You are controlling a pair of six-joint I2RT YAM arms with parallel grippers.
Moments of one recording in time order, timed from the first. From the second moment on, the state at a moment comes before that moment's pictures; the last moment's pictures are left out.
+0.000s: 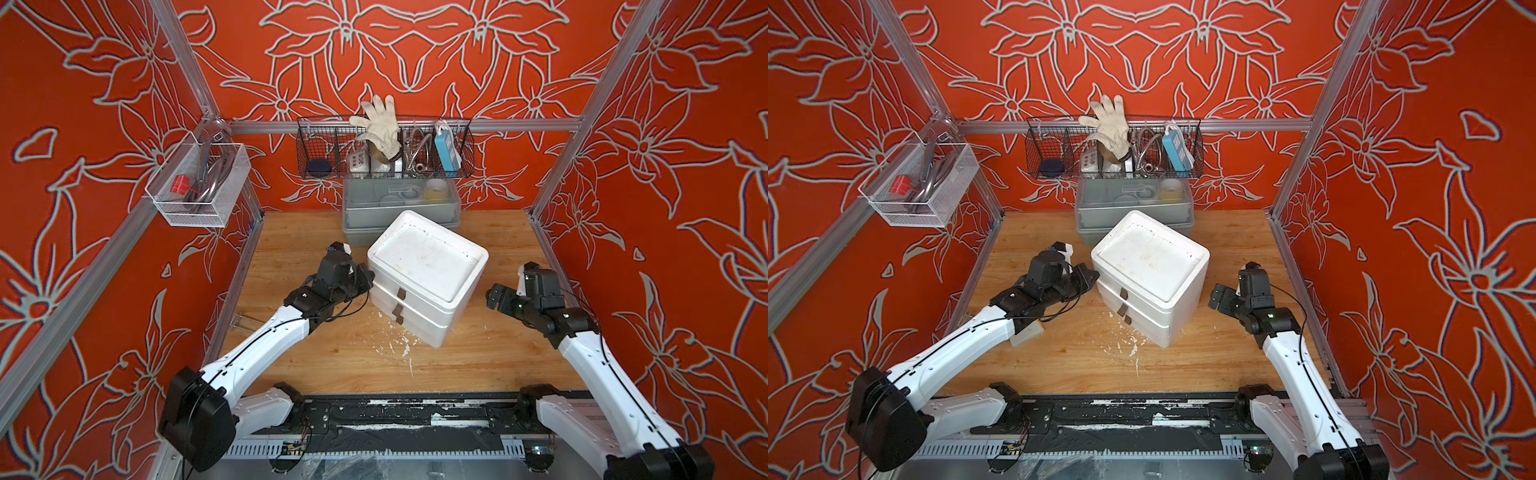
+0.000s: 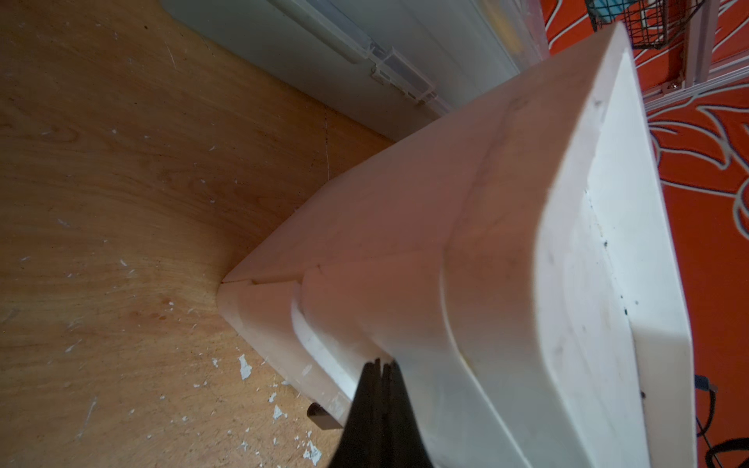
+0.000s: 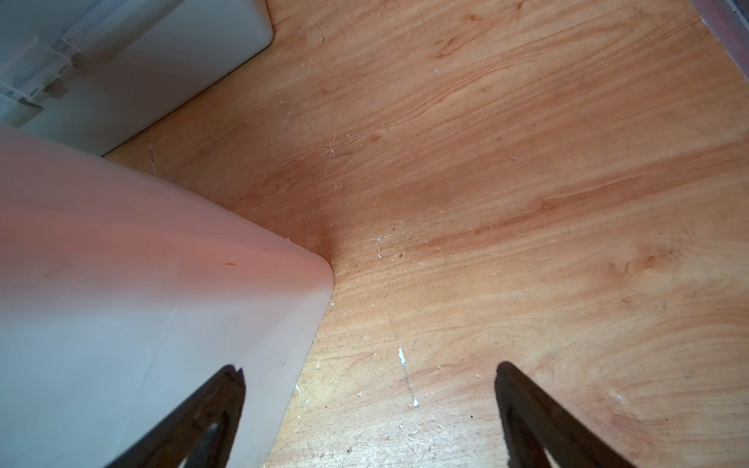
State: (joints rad) left arm -0.47 1.19 0.88 -0.24 0.09 -0.91; right arm 0.15 0.90 0.74 -0.70 0.00 0.45
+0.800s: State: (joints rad) left arm -0.47 1.20 0.98 -0.26 0.13 -0.87; right arm 0.15 0.87 0.79 -0.76 0.03 0.36
